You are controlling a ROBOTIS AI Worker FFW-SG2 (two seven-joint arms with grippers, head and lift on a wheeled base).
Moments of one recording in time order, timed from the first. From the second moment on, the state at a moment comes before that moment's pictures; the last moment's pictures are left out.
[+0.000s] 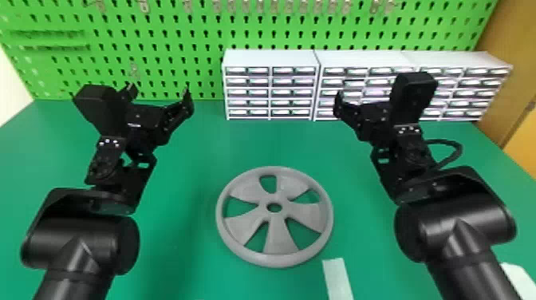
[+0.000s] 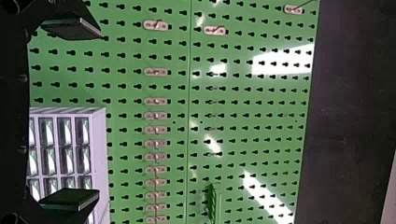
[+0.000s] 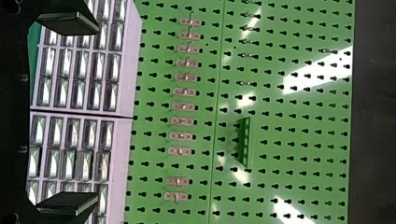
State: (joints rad) left arm -0.16 0.15 -0.05 -1.67 0.17 -0.04 -0.07; right arm -0.26 -0.14 0.20 -1.67 -0.11 0.17 -0.14
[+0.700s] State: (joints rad) left arm -0.16 0.15 -0.05 -1.67 0.17 -0.04 -0.07; right arm -0.27 -0.14 0.21 -1.67 -0.13 0.19 -0.14
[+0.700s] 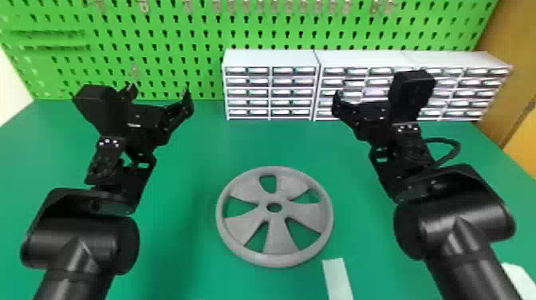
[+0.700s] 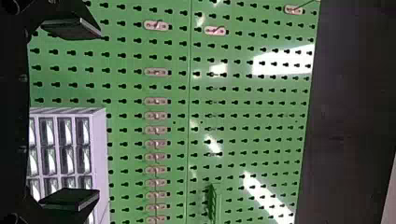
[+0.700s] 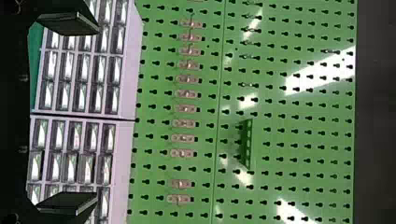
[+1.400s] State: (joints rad) left arm -0.16 0.16 -0.05 -1.67 0.17 -0.04 -0.07; right arm -0.31 -0.14 0.20 -1.80 -0.15 0.51 -0.14
